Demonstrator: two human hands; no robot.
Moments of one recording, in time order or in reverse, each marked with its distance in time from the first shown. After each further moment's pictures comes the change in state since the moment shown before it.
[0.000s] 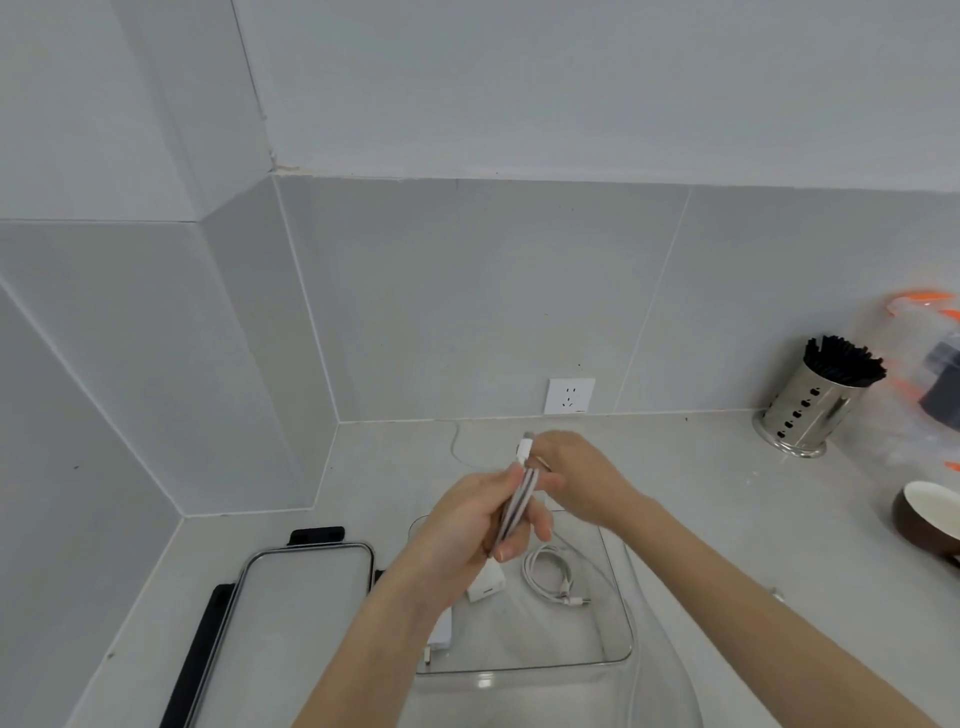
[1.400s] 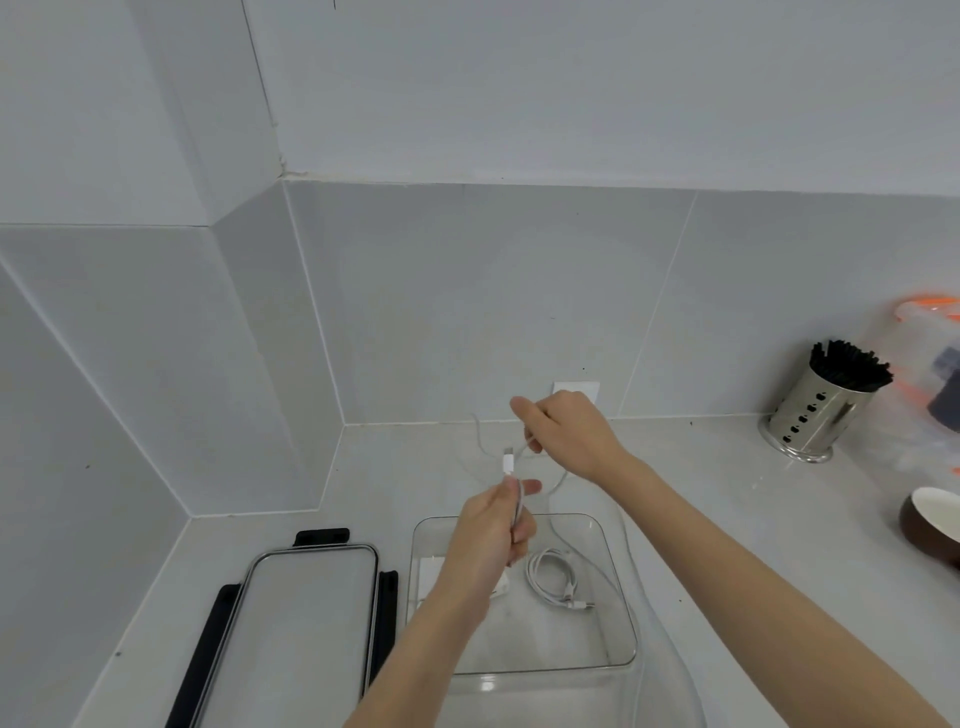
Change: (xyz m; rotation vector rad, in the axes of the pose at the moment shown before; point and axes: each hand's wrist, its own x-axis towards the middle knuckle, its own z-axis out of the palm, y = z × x) left_hand 0.010 -0.024 0.014 0.042 0.332 -0.016; right_hand 0.026 -0.023 -0.032 0.261 0.115 0.227
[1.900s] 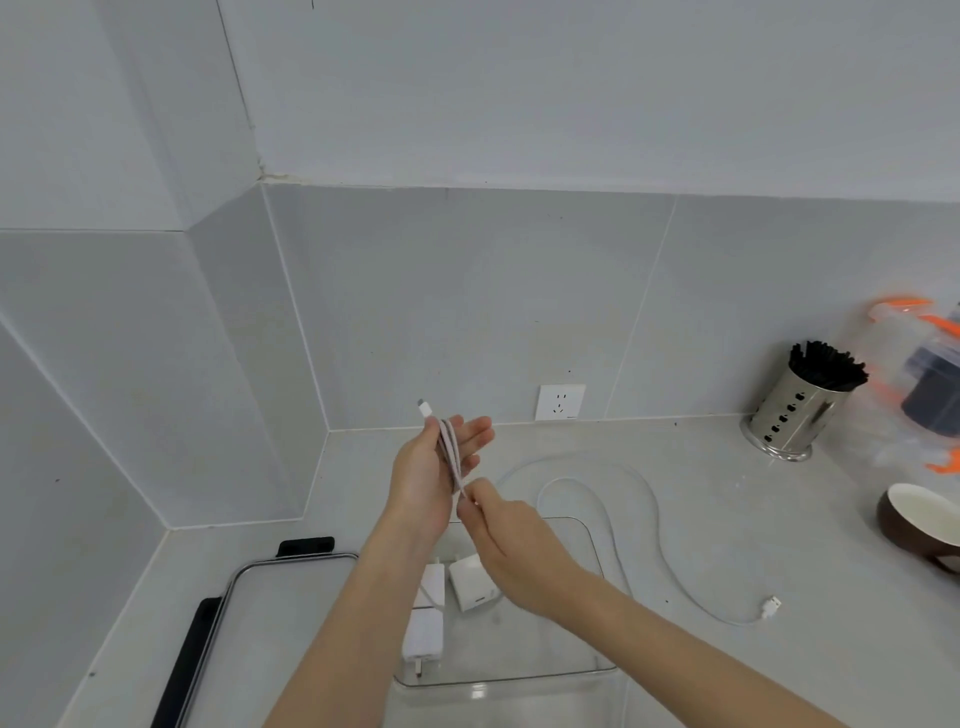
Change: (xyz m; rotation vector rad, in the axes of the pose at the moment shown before) left_hand 0.052 0.027 -0.031 -0.534 0.063 0.031; right_hand -0.072 -0.015 0.059 0.041 -0.146 -0.174
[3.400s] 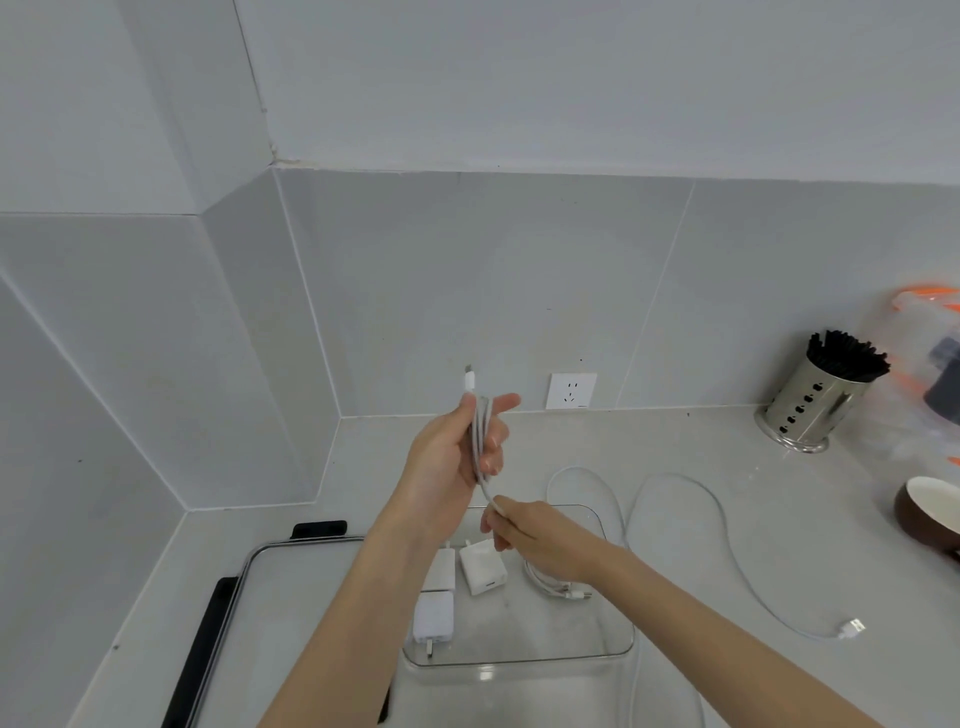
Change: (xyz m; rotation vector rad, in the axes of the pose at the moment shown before) left_hand -0.032 0.012 0.011 0.188 -0.249 0.033; right_hand 0.008 0.048 0.002 -0.002 -0.360 0.158
